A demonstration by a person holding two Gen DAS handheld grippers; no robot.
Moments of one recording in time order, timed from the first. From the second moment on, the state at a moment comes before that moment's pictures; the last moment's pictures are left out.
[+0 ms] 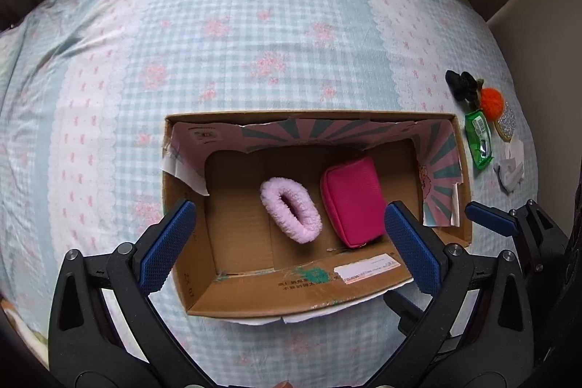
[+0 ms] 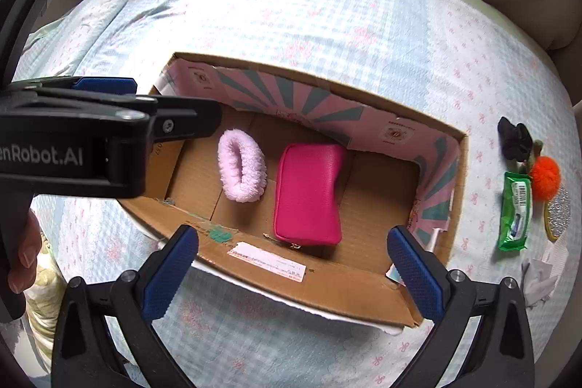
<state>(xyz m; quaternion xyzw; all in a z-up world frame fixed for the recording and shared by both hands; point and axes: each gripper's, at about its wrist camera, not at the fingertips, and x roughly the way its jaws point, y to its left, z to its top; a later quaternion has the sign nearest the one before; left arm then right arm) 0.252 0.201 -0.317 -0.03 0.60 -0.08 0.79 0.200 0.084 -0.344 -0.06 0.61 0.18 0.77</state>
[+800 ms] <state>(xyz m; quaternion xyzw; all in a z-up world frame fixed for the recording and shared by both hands) 0.093 0.204 -0.101 -0.07 0.44 -0.03 0.90 0.086 -0.007 -0.111 0.01 0.42 0.01 0.91</state>
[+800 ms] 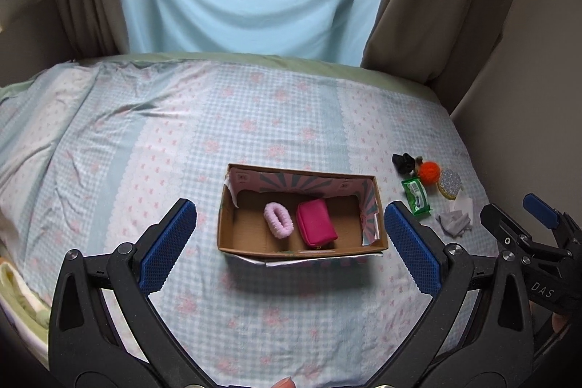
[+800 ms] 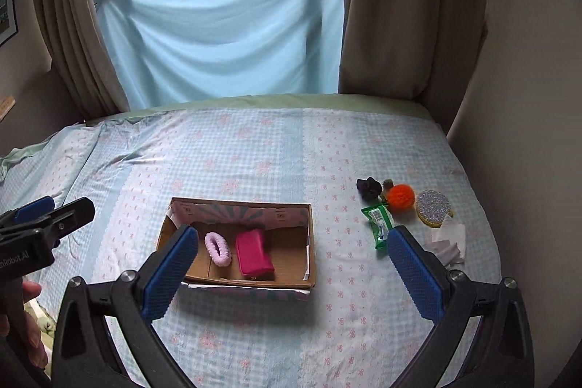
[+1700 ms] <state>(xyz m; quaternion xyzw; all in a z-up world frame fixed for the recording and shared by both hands) 0.162 -0.057 -0.162 -0.11 0.46 -0.05 0.88 0.099 -0.299 -0.176 0.06 0.40 -0.08 0.91</state>
